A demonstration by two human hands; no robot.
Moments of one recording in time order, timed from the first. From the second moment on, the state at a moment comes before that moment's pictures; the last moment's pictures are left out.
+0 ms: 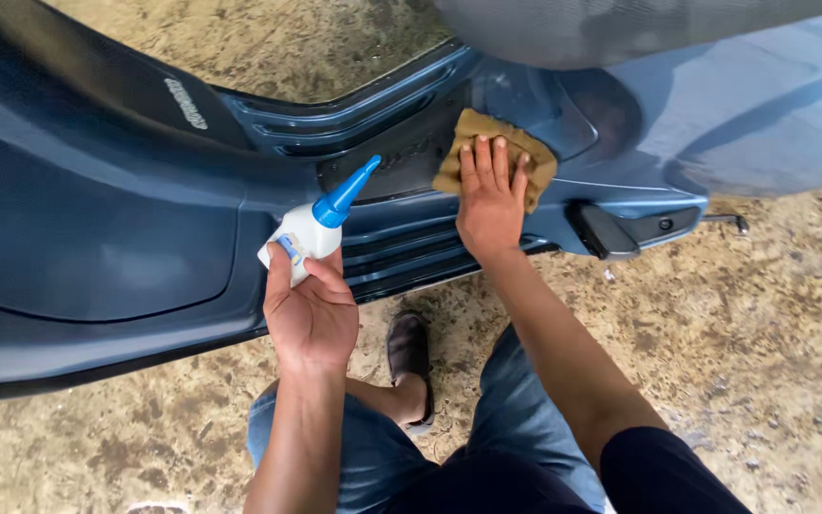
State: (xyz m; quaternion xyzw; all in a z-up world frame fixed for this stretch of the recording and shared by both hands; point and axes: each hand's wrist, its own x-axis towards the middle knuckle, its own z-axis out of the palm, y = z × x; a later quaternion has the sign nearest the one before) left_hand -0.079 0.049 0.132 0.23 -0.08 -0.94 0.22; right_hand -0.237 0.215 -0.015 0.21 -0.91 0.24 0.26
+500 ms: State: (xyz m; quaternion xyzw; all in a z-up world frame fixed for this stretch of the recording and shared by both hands) left_hand -0.060 0.031 0.143 0.22 -0.06 -0.94 0.24; right_hand -0.246 0.192 -0.029 0.19 -0.97 0.13 0.11
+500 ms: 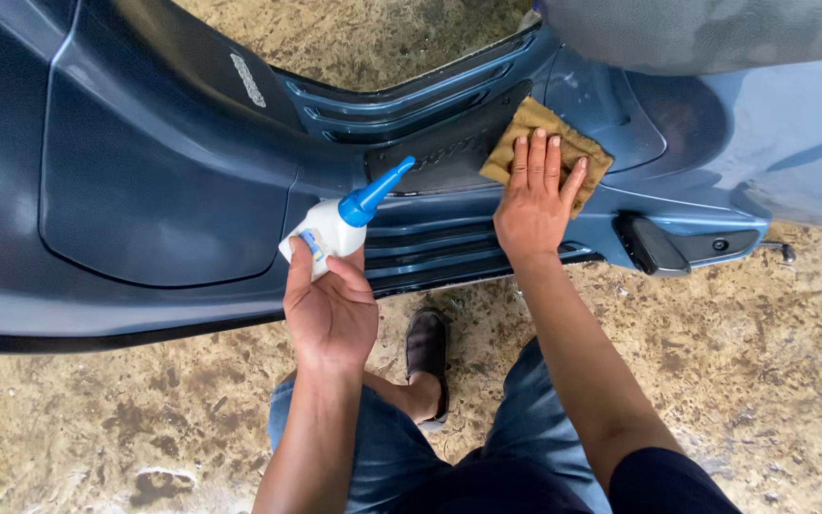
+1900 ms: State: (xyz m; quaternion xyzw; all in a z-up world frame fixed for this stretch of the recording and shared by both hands) left_hand 0.065 0.033 0.207 0.08 -0.02 -0.91 0.40; right_hand -0.077 -0.011 0.059 0.46 -0.70 0.55 0.06
